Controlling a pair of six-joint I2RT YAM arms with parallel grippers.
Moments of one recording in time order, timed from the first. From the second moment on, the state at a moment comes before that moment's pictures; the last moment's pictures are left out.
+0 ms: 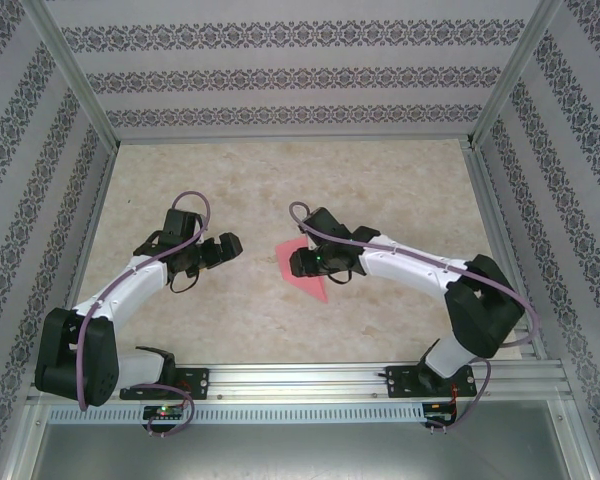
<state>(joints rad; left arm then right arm) -0.21 1.27 0.71 -0.41 0.30 -0.62 0.80 1.61 1.07 -0.51 -0.11 0.56</state>
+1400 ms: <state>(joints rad) -0.33 1.28 0.64 -0.27 0.41 -0.71 0.86 1.47 0.83 -0.26 -0.07 0.82</state>
